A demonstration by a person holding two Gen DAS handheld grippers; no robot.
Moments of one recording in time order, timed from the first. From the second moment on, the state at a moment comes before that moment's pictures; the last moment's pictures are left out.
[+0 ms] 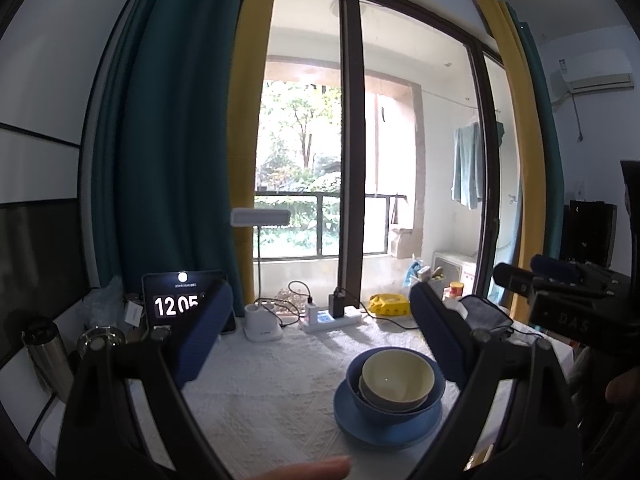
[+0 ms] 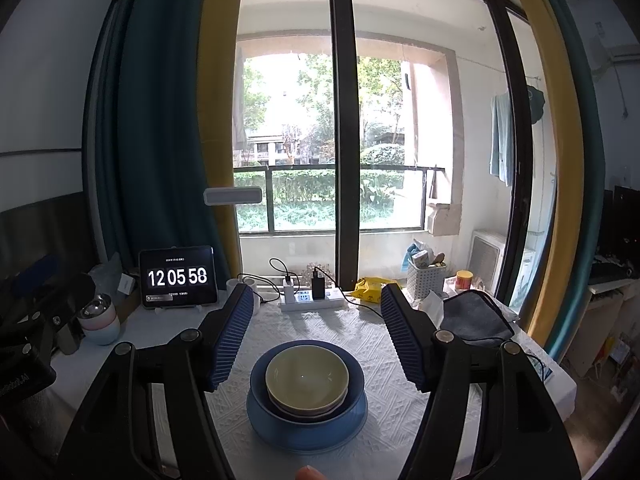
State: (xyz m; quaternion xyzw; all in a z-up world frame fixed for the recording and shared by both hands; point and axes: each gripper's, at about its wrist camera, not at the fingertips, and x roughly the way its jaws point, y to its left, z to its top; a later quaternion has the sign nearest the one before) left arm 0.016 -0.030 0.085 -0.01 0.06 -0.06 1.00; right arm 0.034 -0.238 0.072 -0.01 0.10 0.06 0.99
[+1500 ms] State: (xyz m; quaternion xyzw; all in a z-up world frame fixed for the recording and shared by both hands) left arm 0.018 -0.030 0.085 -0.01 0.07 -0.07 1.00; right arm 0.042 -0.237 0.070 -0.02 0.11 0.06 0.99
